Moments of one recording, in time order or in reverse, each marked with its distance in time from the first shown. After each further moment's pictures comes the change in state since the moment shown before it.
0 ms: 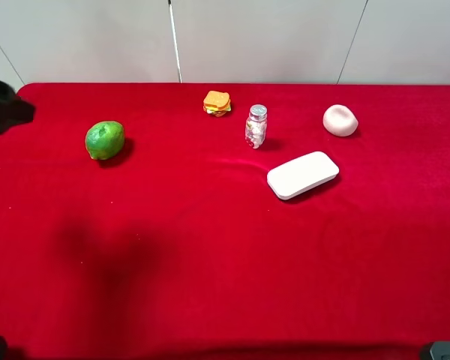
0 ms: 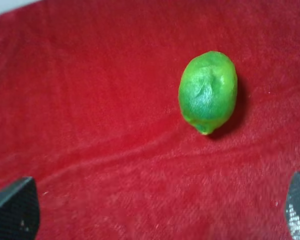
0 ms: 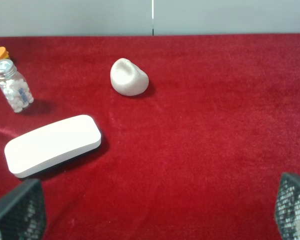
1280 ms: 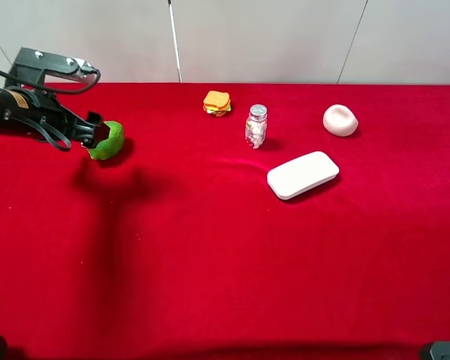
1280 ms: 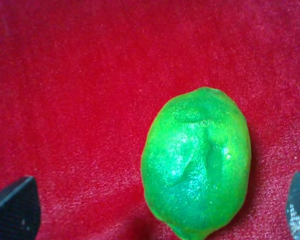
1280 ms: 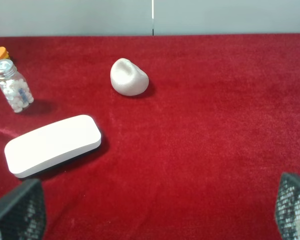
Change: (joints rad) left arm 0.002 0.667 -0.002 0.000 -0.658 -0.050; right arm 0.000 0.000 0.000 0.000 -0.001 0.000
